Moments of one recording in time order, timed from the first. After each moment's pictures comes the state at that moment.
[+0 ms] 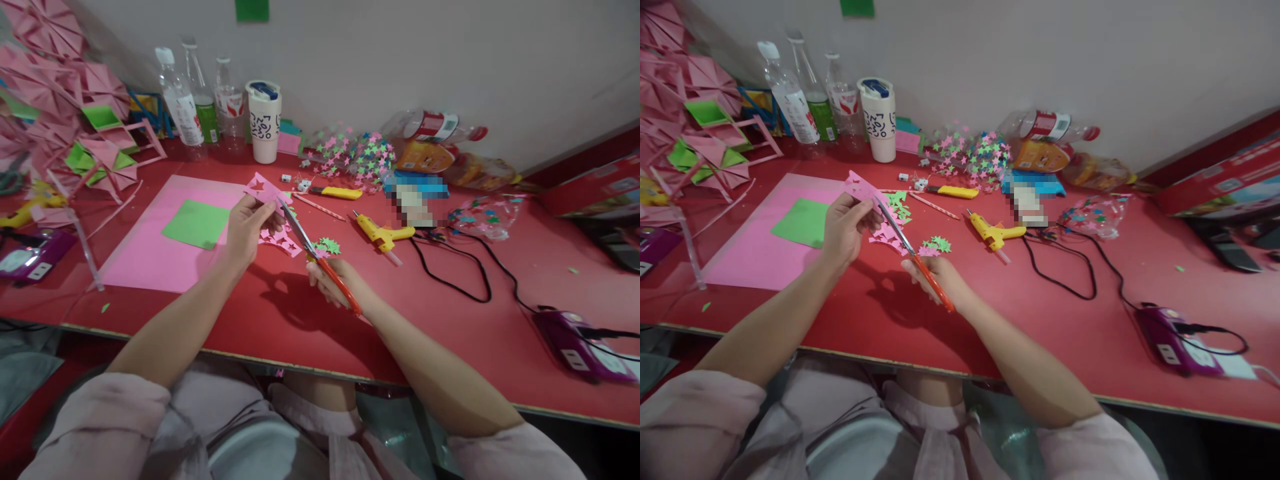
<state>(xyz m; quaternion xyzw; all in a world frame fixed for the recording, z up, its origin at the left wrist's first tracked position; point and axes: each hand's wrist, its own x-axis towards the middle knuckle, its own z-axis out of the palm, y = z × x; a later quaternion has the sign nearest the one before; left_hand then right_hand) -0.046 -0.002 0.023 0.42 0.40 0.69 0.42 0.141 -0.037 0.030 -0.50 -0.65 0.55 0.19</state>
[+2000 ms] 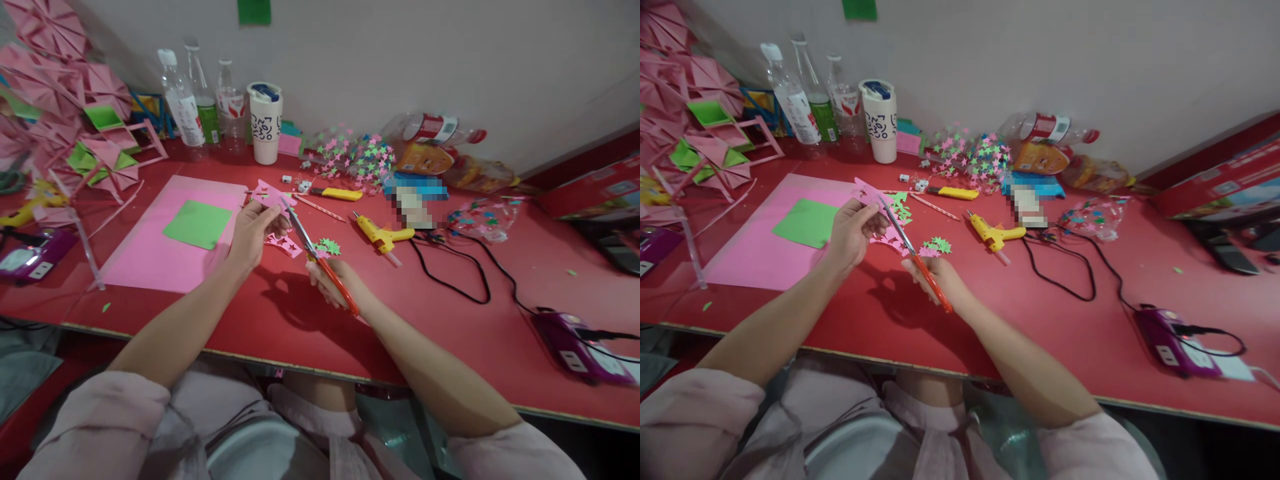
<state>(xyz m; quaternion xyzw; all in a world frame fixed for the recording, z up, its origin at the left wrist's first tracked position) -0.041 -0.003 0.020 0.37 0.37 0.69 0.50 0.138 -0.037 0.028 -0.52 -0.63 0.54 0.18</state>
